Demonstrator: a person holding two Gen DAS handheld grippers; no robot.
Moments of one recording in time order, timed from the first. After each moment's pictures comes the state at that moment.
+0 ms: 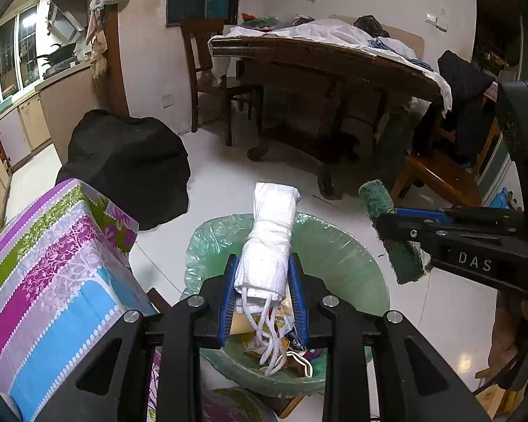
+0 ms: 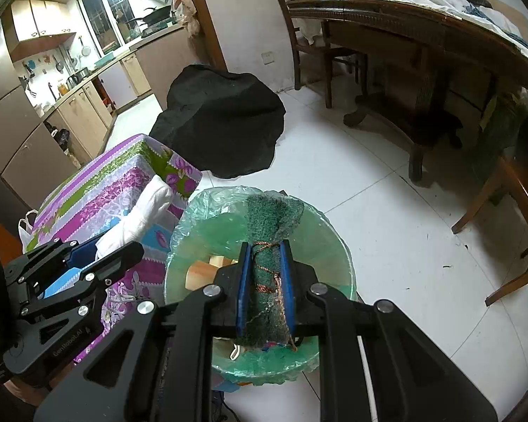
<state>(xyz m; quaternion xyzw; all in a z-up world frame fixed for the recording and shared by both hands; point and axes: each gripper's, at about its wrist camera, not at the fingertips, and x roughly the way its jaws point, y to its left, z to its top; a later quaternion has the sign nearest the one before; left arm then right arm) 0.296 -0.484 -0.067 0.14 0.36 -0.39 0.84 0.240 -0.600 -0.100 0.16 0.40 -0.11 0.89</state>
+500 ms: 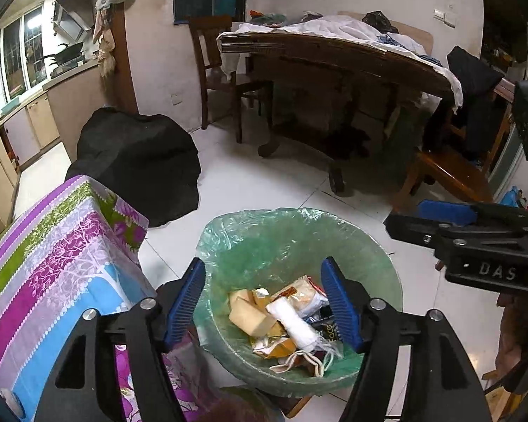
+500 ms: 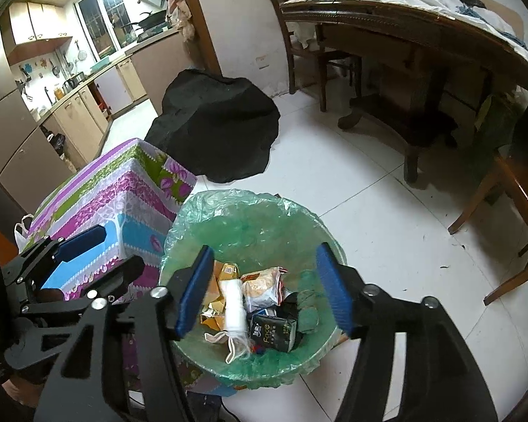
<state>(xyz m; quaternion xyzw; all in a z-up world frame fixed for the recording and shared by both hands) 0.301 -0.484 -0.075 0.15 0.36 -0.36 0.85 0.233 -0.602 -0.104 0.16 0.39 -0.13 0.90</state>
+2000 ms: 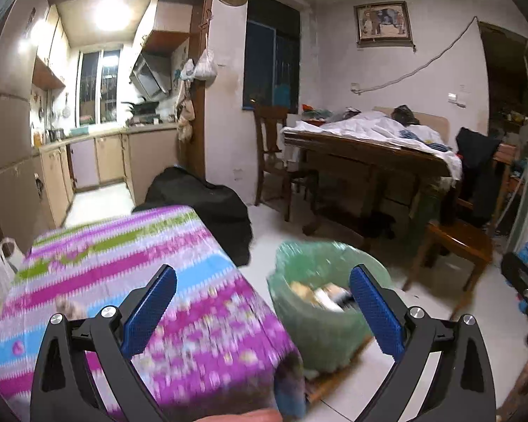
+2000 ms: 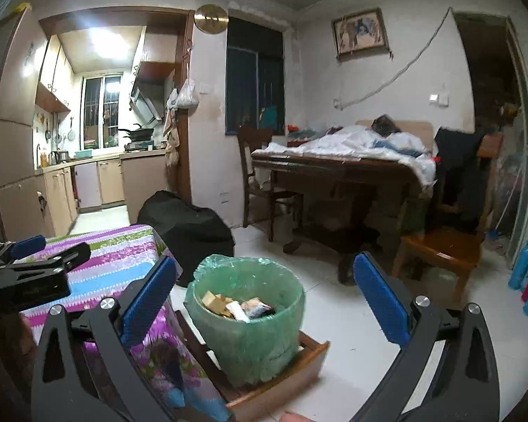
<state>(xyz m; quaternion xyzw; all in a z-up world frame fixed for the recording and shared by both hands) 0.103 -0.250 -0.016 0.04 0.20 -0.30 0.93 -0.020 -0.386 -0.050 0.03 0.11 -0.29 0.95</state>
